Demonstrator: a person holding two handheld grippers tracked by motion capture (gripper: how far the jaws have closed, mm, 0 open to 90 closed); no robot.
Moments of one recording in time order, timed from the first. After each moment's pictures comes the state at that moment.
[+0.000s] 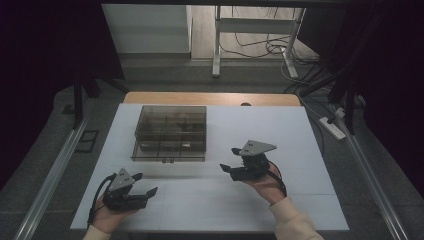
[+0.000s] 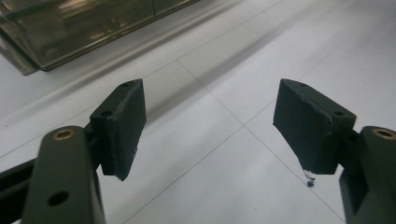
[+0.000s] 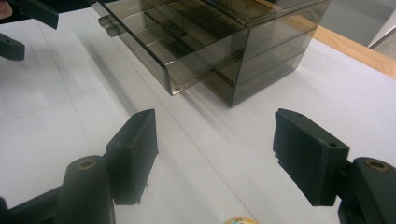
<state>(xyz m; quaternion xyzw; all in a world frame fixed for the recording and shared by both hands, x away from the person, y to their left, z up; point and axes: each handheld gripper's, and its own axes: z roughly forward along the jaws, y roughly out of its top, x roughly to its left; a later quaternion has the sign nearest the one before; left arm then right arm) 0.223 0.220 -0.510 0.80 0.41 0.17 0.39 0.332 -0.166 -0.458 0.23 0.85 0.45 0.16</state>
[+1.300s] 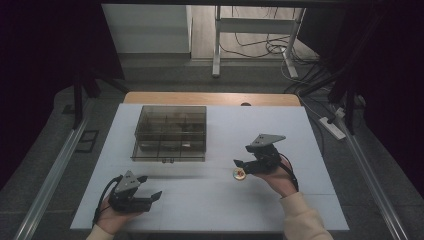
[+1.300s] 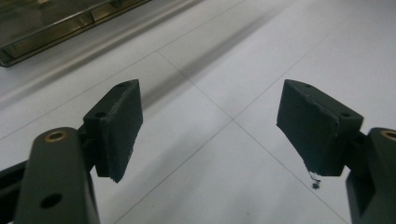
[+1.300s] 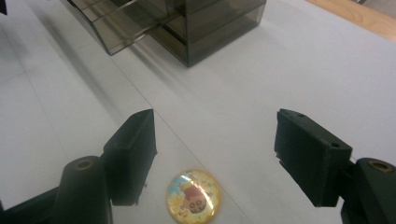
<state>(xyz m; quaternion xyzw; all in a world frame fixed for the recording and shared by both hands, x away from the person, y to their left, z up) 0.226 0.213 -0.522 0.82 0.40 0.15 0.39 0.357 -0.197 -0.459 0.28 0.86 0.39 0.14</state>
